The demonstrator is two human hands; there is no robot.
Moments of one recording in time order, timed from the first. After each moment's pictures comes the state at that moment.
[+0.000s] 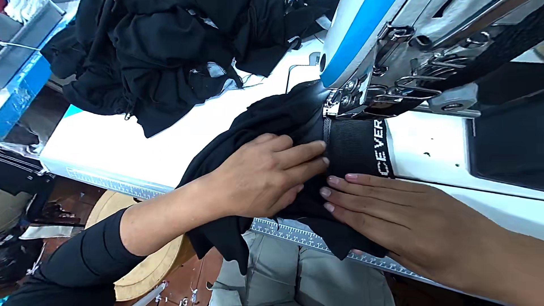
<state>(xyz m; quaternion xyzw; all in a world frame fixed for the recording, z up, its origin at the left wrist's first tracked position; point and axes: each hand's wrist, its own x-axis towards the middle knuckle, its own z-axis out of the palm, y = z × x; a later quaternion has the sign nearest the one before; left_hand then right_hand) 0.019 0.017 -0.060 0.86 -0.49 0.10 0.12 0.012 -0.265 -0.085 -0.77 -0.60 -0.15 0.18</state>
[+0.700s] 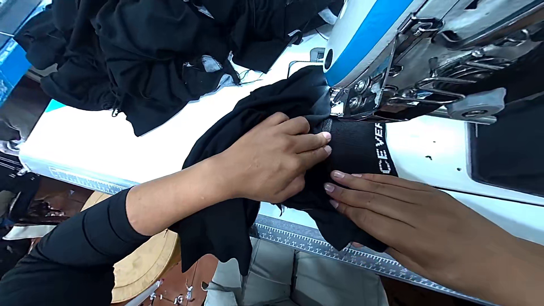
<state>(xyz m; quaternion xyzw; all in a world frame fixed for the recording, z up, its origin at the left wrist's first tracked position) 0.050 0.008 -0.066 0.85 -0.51 0.10 0.11 0.016 -0.264 -0.081 -0.79 -0.57 -0.13 0.18</state>
